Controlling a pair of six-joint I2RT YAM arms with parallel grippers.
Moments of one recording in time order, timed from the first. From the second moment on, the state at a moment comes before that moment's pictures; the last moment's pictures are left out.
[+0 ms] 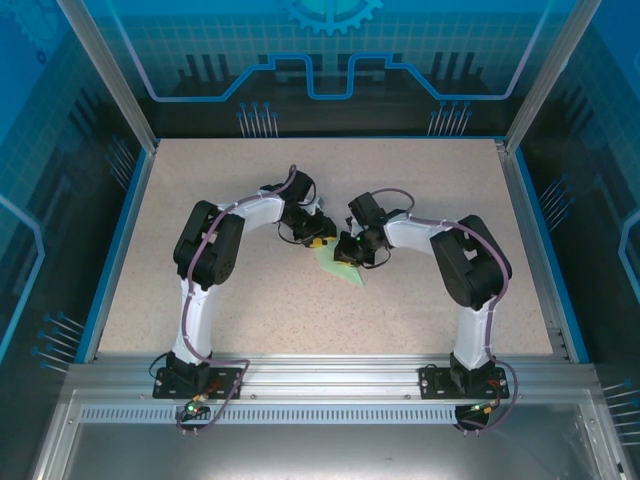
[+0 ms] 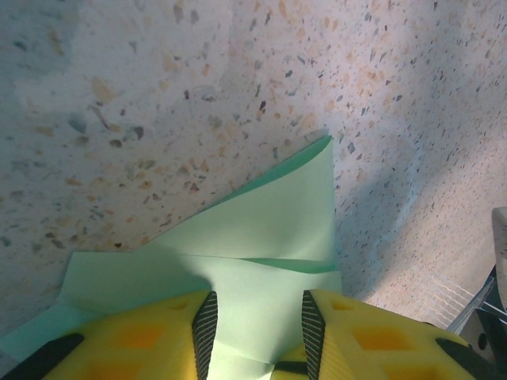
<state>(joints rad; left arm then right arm) -0.40 2.19 1.52 -0.56 0.60 -0.63 0.53 1.95 1.18 -0.42 -0.42 0.72</state>
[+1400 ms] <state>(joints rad) -0.40 2.21 1.56 -0.60 0.60 -0.62 0.44 1.68 0.81 -0.40 -0.44 0.72</state>
